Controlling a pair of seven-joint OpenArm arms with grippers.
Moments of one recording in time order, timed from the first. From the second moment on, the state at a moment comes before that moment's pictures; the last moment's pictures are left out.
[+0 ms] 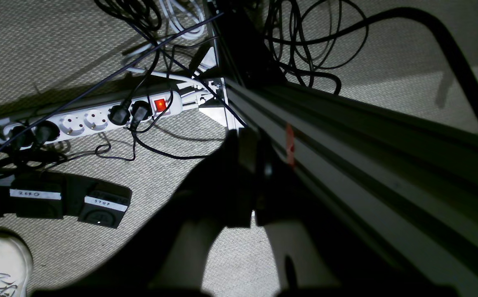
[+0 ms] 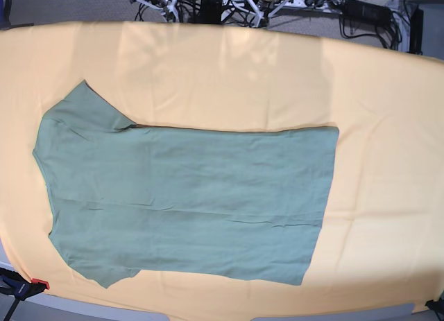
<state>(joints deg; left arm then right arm) 6.8 -0.8 13.1 12.9 -7.1 -14.7 -9.7 -8.7 1.8 -18.1 19.2 -1.1 7.8 -2.6</state>
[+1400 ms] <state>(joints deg) 8.7 -0.9 13.1 20.4 -6.8 -14.3 -0.5 -13.5 1.8 -18.1 26.3 -13.5 11.6 -2.8</state>
